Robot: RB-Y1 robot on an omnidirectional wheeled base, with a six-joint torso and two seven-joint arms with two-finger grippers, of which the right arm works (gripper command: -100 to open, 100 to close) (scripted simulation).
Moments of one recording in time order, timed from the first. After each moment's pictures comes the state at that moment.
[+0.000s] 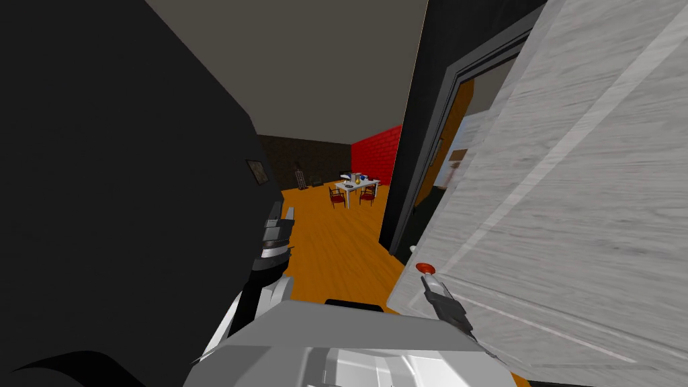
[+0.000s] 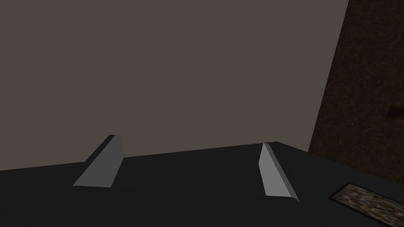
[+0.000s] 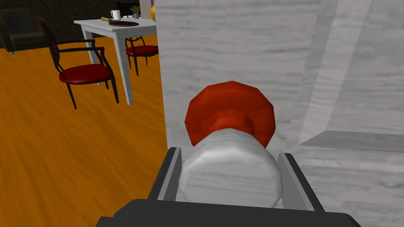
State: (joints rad) arm 0.37 -0.46 0.32 -0.99 -0.66 -0.99 -1.54
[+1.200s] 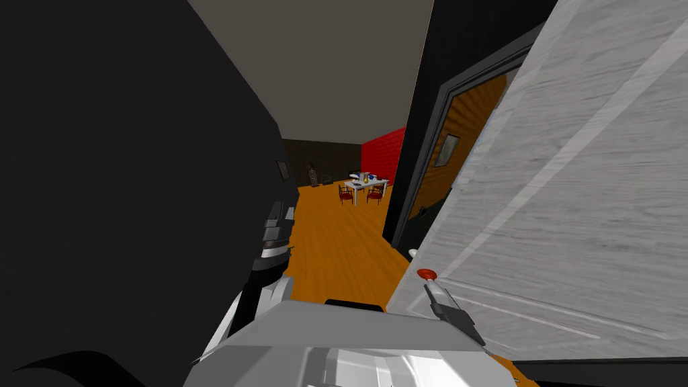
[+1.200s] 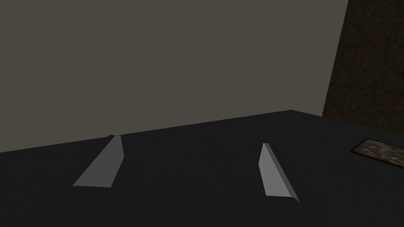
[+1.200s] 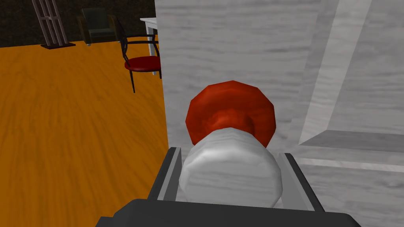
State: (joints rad) arm 0.40 -0.53 0.40 -0.94 -0.61 -1.10 -1.64
